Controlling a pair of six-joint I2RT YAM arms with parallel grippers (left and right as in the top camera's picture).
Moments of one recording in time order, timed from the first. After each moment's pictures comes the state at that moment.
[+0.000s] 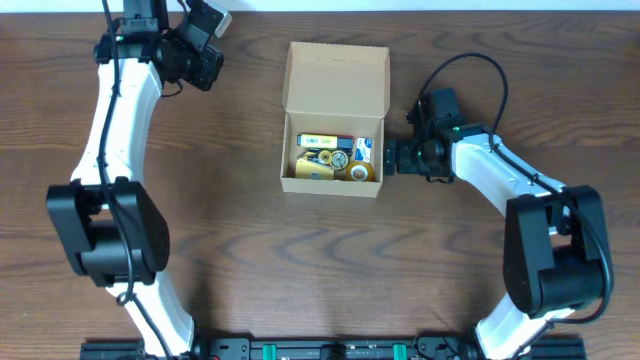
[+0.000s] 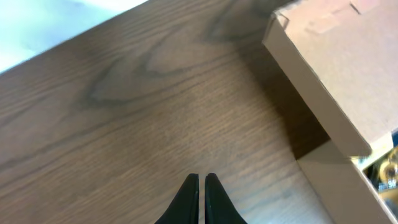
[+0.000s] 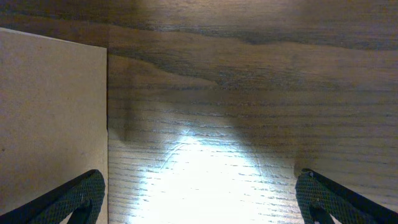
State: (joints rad) left arm 0.03 2.01 1.81 -0.78 0.42 0.46; right arm 0.20 1.85 1.10 -0.51 -0.12 0.24
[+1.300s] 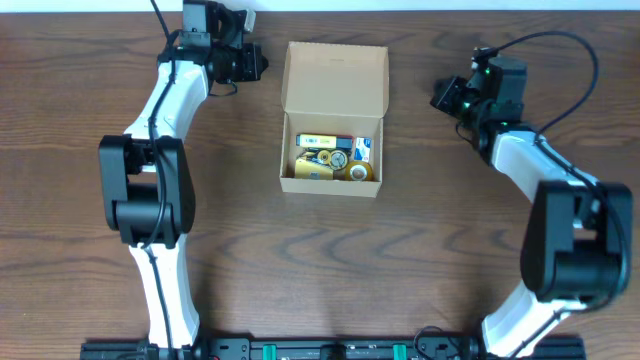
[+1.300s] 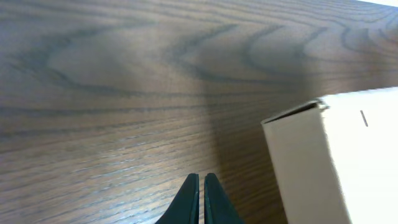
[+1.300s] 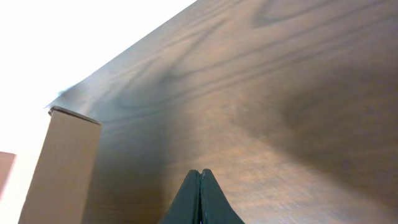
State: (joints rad) left arm -0.08 2.26 1.81 -0.46 0.53 -0.12; right arm -0.03 1.92 1.10 0.19 -0.36 0.56
